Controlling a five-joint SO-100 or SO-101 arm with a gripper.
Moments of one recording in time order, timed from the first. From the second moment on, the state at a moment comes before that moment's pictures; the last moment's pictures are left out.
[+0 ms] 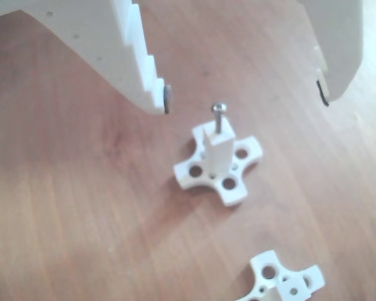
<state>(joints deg) -9.7 88.0 86.7 87.6 21.3</state>
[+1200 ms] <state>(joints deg) -0.9 159.3 147.0 74.5 11.0</state>
